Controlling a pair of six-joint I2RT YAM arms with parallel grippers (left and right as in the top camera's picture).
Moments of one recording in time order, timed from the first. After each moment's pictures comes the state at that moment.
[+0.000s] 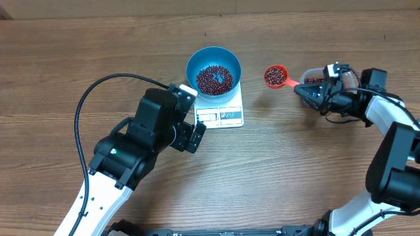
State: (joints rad) left arm -0.49 1.14 1.12 -0.82 -0.02 0.00; right arm -0.31 1.88 1.11 -0.52 -1.53 0.16
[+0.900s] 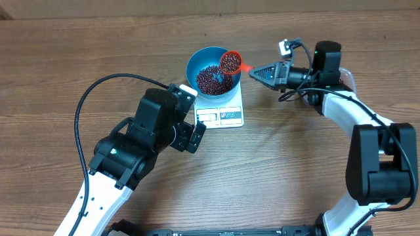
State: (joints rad) left arm -0.49 1.14 1.12 -0.82 -0.02 0.00; right arm 0.04 1.88 1.10 0.26 -1.22 0.73
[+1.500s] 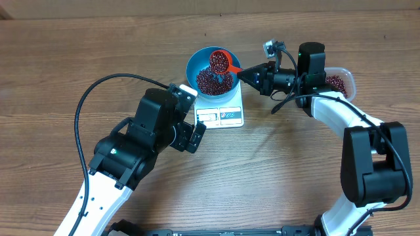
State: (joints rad) left arm -0.49 1.14 1.12 -0.82 -0.02 0.00; right arm 0.12 1.88 1.10 0.25 -1.08 0.16
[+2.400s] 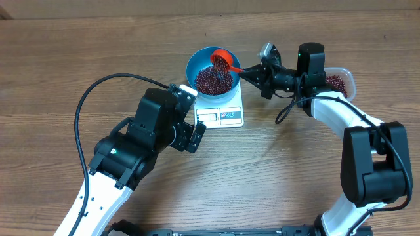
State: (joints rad) left arm -0.49 1.14 1.12 -0.82 -0.02 0.00; right arm 0.12 1.88 1.10 0.22 -0.99 -0.40
